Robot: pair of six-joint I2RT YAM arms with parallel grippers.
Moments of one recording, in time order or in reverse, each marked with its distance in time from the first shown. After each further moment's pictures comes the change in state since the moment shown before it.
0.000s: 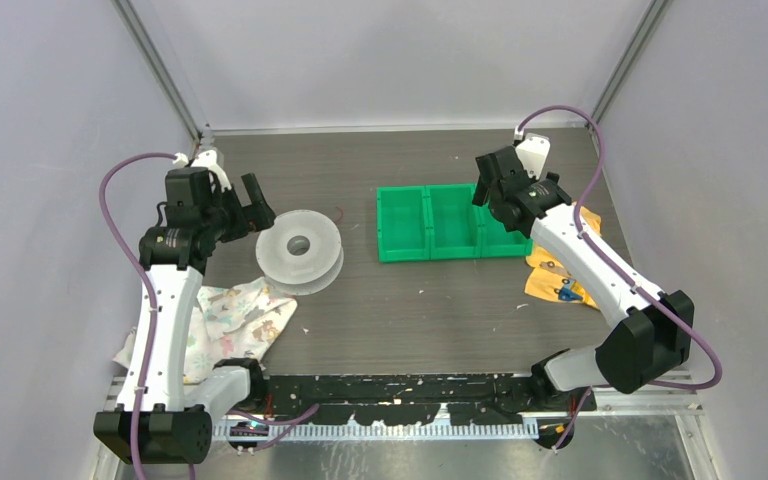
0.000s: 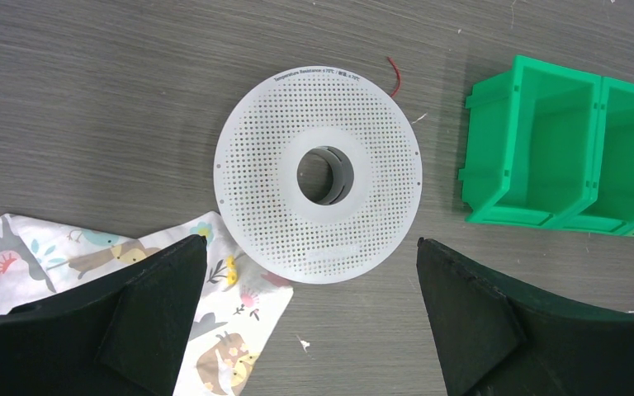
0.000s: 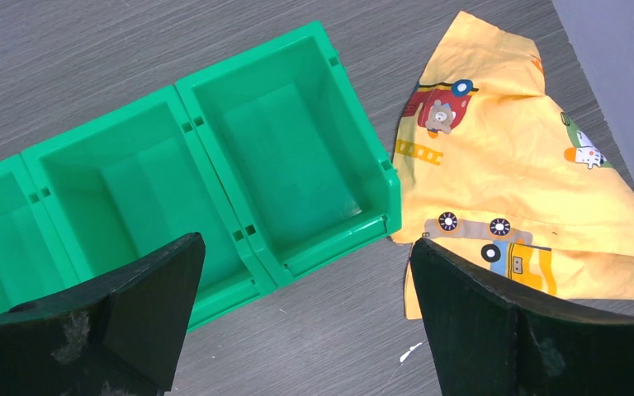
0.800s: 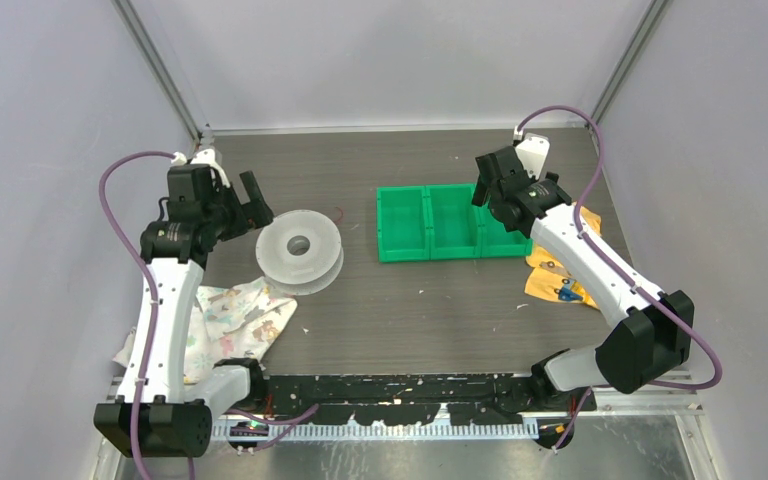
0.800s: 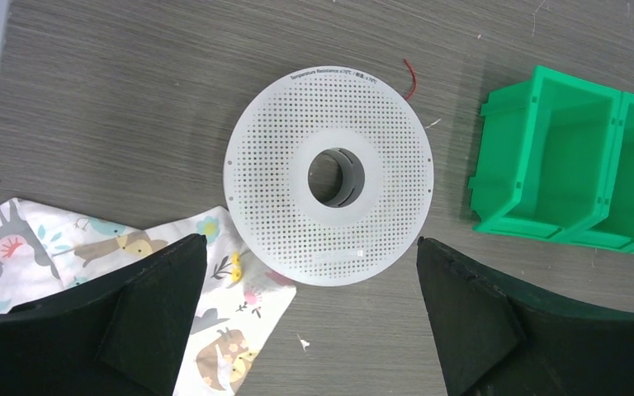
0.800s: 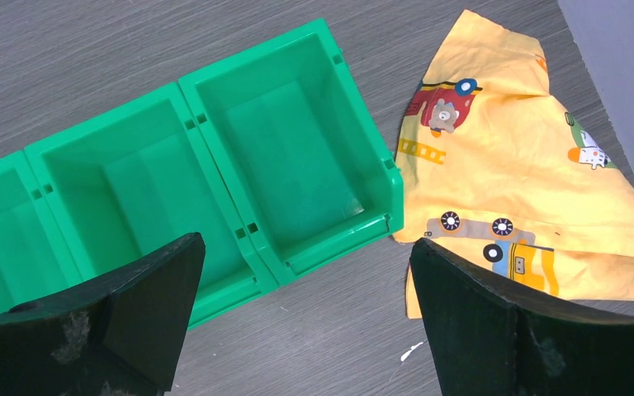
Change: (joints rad) left arm 0.000 0.032 0.017 -0.015 -0.042 -0.032; right arm 0.000 0.000 0.000 0.000 -0.010 -0.003
